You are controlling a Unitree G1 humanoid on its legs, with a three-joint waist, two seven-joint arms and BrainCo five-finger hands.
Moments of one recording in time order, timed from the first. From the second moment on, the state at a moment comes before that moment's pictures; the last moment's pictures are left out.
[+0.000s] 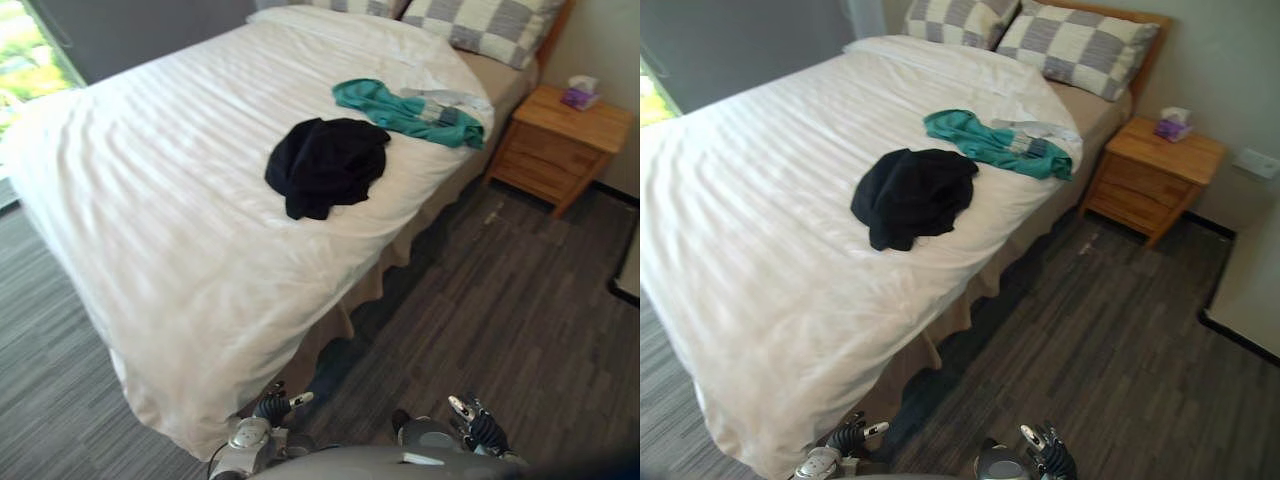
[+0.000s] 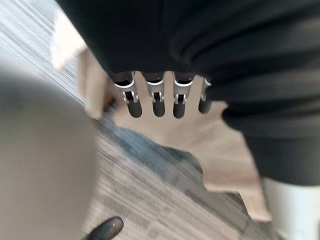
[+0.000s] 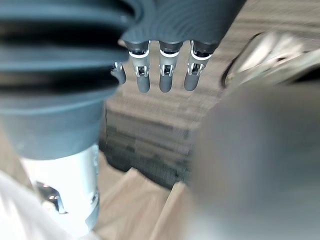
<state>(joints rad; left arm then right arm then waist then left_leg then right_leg) 0.07 0.03 0.06 0.98 0.06 -0.07 -0.03 0.23 -0.05 -0.23 0.92 0.44 -0.16 0.30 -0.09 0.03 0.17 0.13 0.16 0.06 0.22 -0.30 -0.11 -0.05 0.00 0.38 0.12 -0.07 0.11</state>
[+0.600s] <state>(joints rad) 0.05 0.05 0.01 1.01 -0.02 -0.03 -0.03 0.17 -0.03 -0.21 0.89 0.48 -0.18 0.27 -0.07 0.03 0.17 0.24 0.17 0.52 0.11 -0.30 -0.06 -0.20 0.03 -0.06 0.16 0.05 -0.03</state>
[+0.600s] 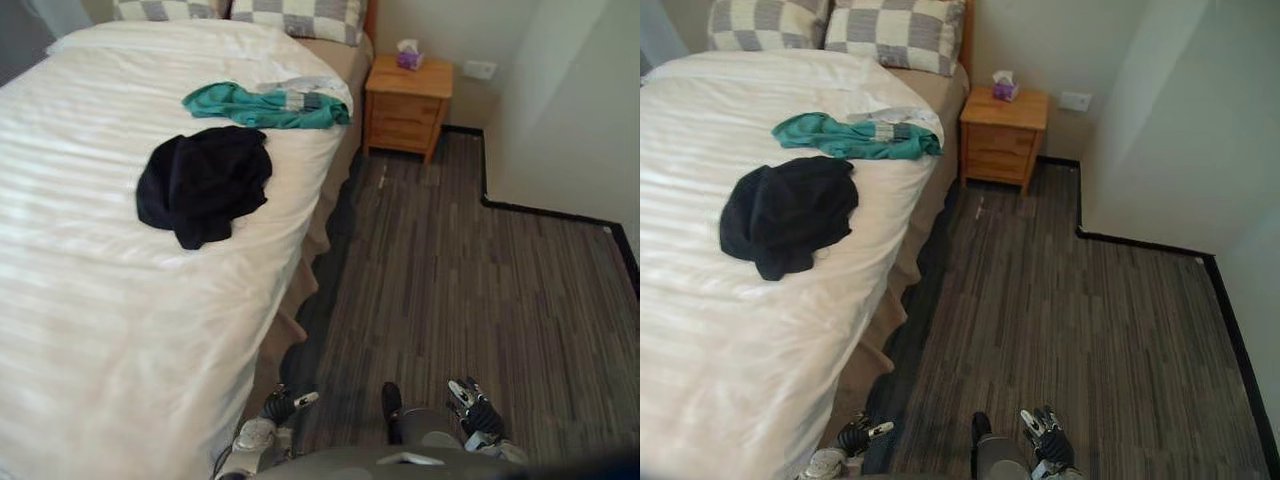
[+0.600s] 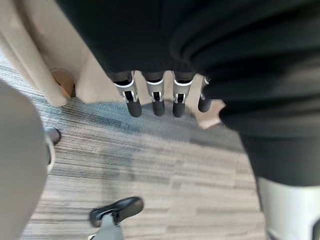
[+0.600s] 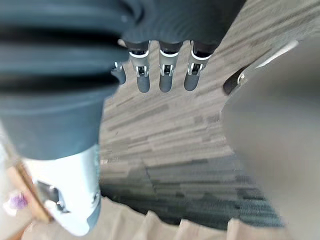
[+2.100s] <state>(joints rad) 0.06 0.05 0.13 0.98 -0.14 0.03 -0.02 0.20 -0.11 -0.22 1.00 0.41 -0.17 0.23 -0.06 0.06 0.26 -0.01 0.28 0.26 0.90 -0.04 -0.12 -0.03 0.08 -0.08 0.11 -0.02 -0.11</state>
